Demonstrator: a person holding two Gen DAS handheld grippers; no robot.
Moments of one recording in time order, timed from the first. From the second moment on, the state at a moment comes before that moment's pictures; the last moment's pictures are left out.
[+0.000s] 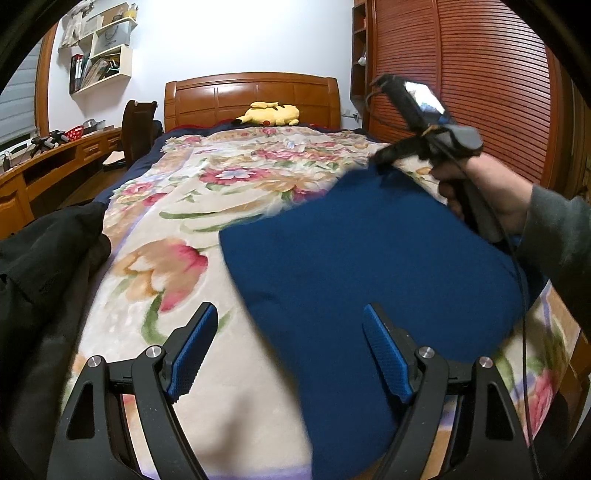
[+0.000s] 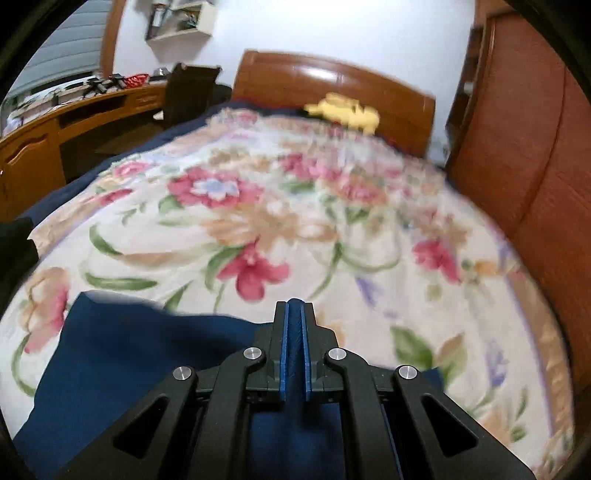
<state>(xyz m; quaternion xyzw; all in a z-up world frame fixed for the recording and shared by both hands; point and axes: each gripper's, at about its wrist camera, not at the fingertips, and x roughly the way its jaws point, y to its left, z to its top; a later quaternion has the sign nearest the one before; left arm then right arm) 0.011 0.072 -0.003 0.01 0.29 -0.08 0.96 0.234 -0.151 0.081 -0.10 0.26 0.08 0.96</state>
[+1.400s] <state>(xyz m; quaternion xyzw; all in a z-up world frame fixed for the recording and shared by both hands) 0.032 0.003 -0.030 0.04 0.33 -0.11 0.94 0.215 -0.382 0.021 -0.02 0.31 -0.03 0.95</state>
